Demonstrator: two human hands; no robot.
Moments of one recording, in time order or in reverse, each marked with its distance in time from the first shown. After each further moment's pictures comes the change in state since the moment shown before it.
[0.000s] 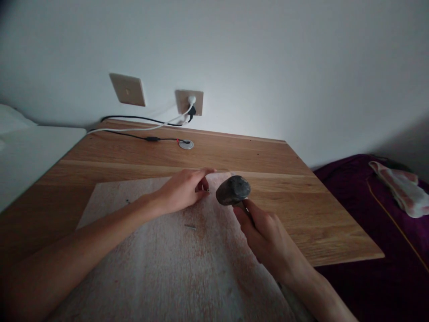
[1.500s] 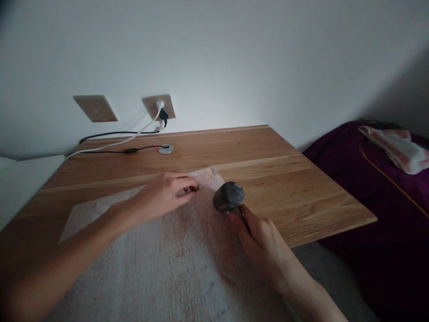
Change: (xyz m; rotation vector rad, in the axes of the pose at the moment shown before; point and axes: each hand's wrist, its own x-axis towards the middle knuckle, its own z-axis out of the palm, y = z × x) left_hand 0.011 0.031 -0.017 0.147 -0.113 0.253; right_hand -0.030 0.041 0.001 0.022 0.201 -0.014
